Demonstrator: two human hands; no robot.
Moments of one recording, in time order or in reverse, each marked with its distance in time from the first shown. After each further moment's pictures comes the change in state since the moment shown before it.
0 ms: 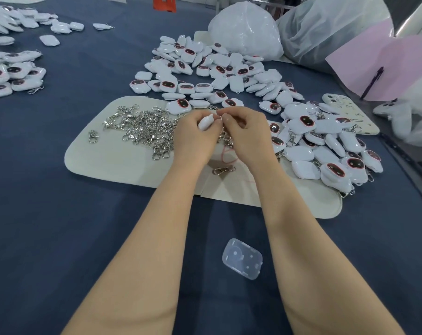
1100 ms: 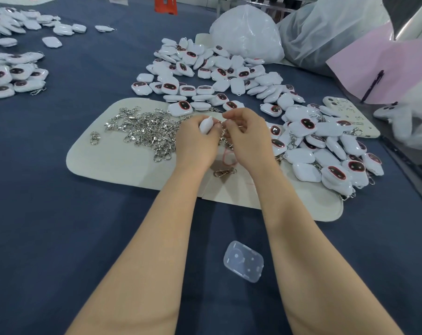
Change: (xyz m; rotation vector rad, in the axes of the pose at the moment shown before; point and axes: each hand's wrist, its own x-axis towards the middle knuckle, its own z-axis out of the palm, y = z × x) left_hand 0.001 -0.005 0.002 0.010 0.012 -0.011; right_hand -0.001 0.003 0.004 -0.009 0.028 0.047
